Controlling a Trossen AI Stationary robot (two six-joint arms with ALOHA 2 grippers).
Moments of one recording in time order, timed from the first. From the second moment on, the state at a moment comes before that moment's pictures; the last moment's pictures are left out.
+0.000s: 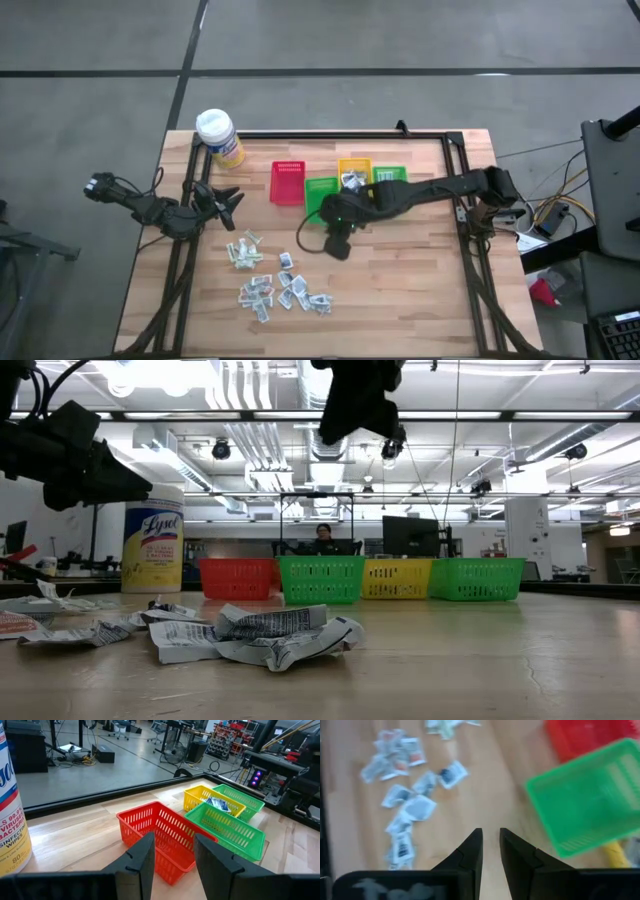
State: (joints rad) left arm -0.41 0.18 0.11 -0.34 -1.05 -0.58; right arm 0.12 1.82 1.63 -0.81 0.05 0.44
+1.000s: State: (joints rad) left arm -0.41 0.18 0.11 -0.28 -0.98 -0.65; right arm 0.16 2.15 1.94 -0.53 -0.12 0.33
